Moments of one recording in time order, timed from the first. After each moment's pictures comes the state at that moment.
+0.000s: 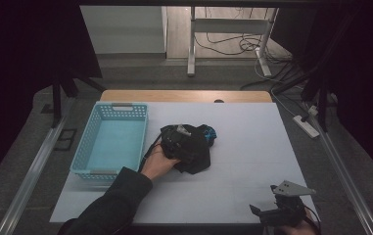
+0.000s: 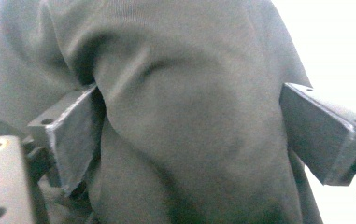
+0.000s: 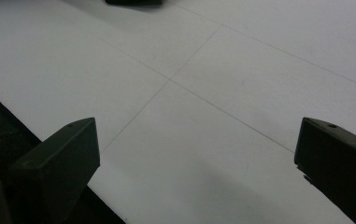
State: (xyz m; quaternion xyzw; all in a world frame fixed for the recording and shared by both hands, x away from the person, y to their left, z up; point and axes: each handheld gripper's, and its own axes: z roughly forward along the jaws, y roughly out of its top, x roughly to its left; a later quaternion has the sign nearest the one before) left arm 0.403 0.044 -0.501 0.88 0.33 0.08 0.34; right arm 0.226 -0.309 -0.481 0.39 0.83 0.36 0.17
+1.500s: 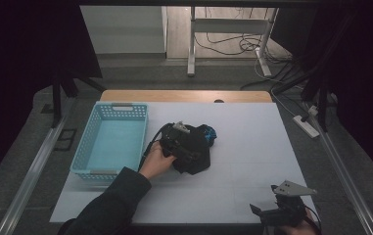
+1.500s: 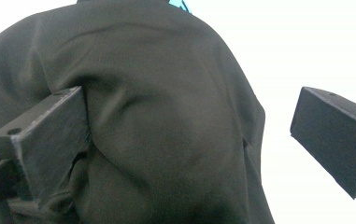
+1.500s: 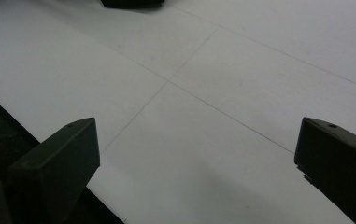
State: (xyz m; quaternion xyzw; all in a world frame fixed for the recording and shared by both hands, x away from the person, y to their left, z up) left arm 0.401 0.050 -0.484 0.88 0.29 0.04 0.38; right arm 0.226 -0.310 -0.480 0.39 0.83 0.36 0.17
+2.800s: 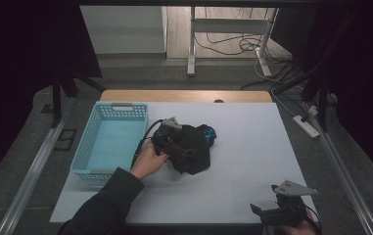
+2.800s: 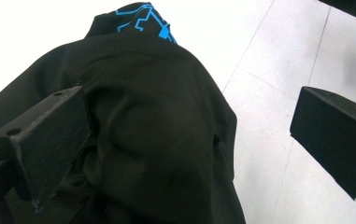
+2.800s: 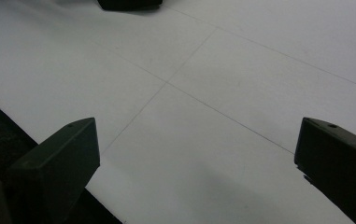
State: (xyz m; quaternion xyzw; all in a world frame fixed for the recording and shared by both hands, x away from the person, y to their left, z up) left arm 0.389 0.073 -0.458 0.86 0.30 0.04 0.41; right arm 0.226 -0.311 -0.480 0.39 0.83 0.36 0.17
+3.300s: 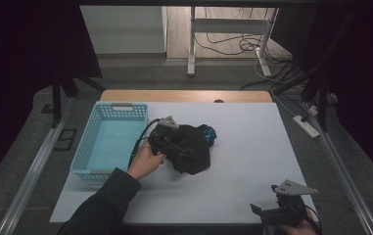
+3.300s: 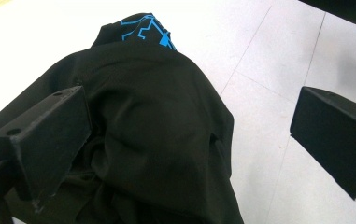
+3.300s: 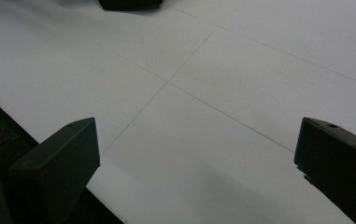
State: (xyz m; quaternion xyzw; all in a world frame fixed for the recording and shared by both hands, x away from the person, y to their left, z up) left arm 0.381 0.079 -0.450 0.86 0.29 0.05 0.43; right arm 0.227 -0.312 -0.480 0.40 0.83 0.36 0.16
